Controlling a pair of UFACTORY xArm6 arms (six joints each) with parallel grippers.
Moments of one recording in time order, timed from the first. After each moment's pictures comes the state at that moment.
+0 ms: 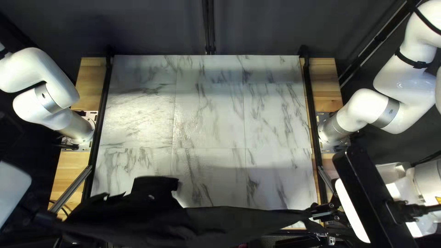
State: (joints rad) left arm -1.05 -0.51 -1.24 0.48 1.05 -1.16; right arm 1.08 -0.46 -1.30 -0.42 1.33 0.78
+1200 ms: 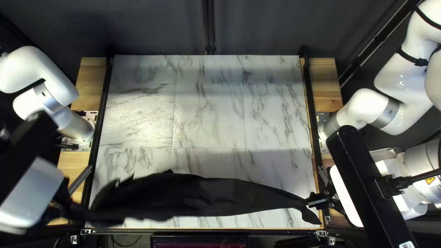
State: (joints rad) left arm -0.94 -0.57 -1.01 0.56 0.76 -1.40; right arm 1.02 -0.51 -1.24 -0.40 1.29 0.78
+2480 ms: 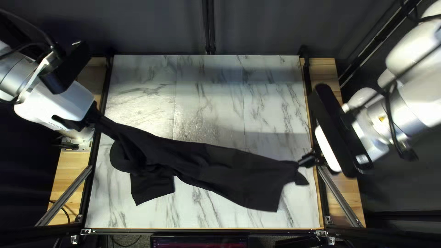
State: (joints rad) left arm -0.33 -1.08 -0.59 -0.12 0.81 -0.67; right arm 0.72 -0.99 -0.69 -0.16 1.07 0.59
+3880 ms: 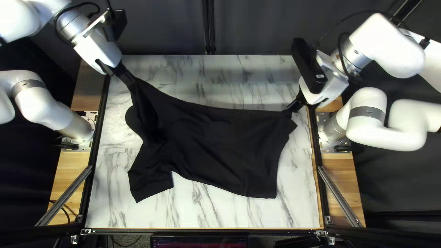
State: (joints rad) left arm 0.71 -0.83 -0.61 -0.71 1.35 0.53; right arm -0.41 -1.28 -0.37 0.51 1.34 -0.53
